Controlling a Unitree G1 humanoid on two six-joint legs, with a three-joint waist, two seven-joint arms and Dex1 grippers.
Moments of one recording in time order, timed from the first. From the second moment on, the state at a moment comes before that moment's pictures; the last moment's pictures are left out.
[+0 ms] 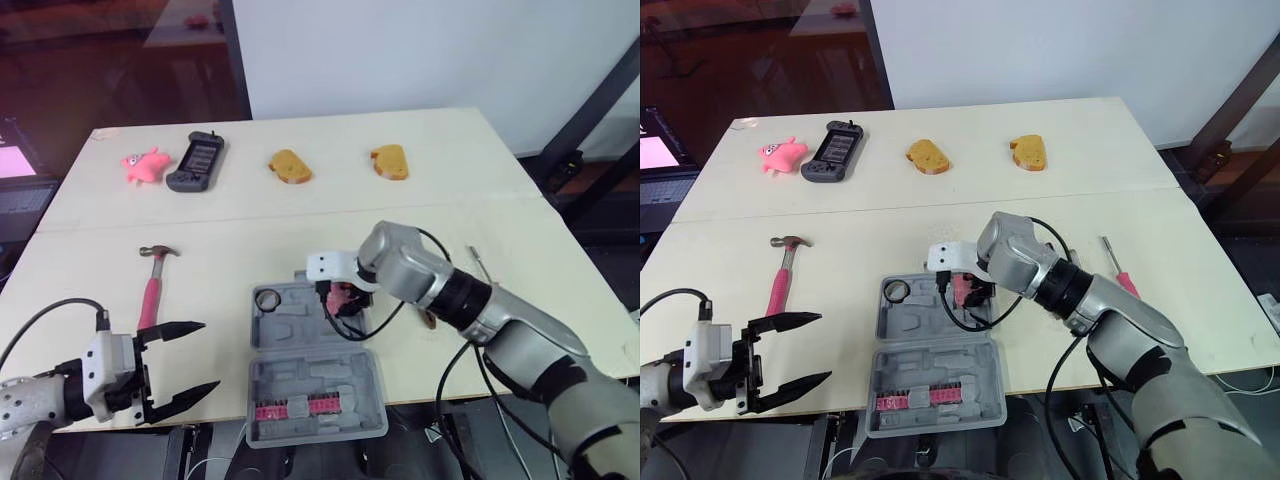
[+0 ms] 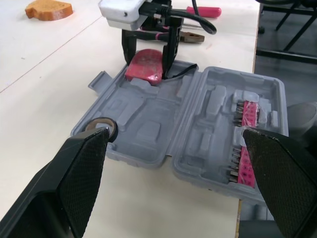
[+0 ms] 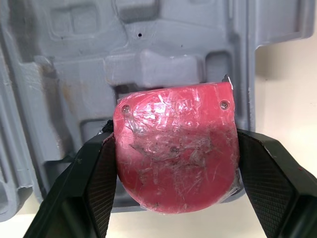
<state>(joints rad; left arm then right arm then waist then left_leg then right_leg) 0.42 0.73 0.37 -0.33 -0.55 -0.06 -1.24 -1.00 -0.45 0.90 0.20 -0.23 0.86 1.19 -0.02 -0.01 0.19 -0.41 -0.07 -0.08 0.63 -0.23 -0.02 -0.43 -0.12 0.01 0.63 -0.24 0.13</state>
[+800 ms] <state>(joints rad) 0.37 0.74 0.36 -0.31 -0.54 -0.05 -1.25 -1.00 -0.57 0.73 -0.10 -0.20 0.95 1.24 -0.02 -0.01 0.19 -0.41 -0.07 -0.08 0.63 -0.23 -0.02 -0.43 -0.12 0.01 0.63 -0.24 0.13</state>
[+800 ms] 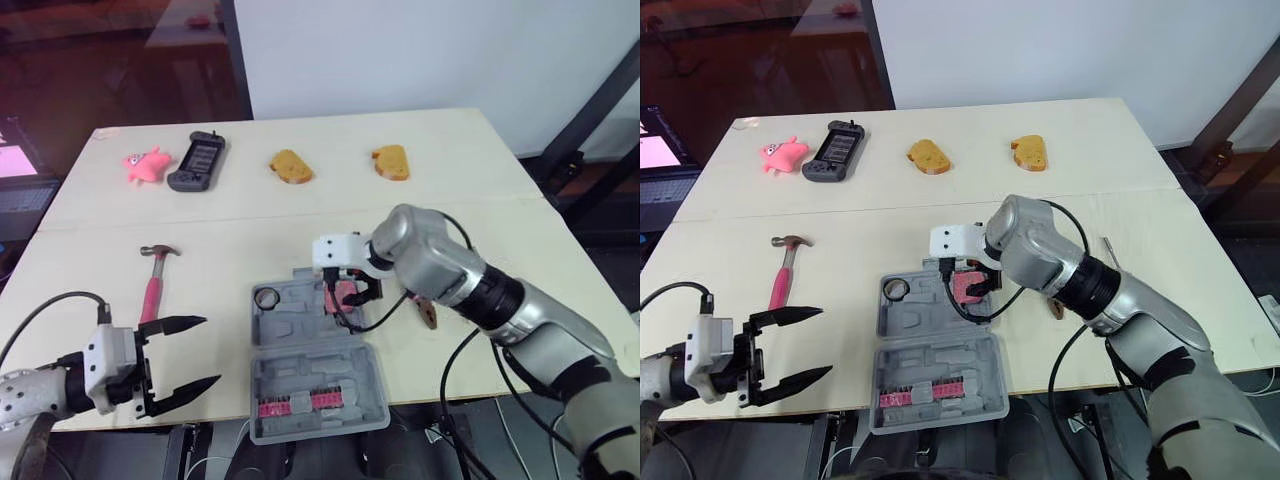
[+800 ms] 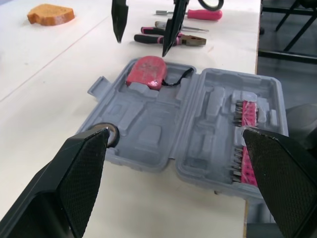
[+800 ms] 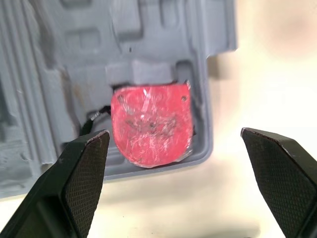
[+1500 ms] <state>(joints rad) 0.27 0.76 0.33 -0.24 -0.54 -0.04 -1.30 -0.57 -0.57 0.35 -0.11 0.10 0.55 1.12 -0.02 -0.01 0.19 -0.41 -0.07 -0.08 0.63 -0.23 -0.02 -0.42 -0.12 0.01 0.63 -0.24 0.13</state>
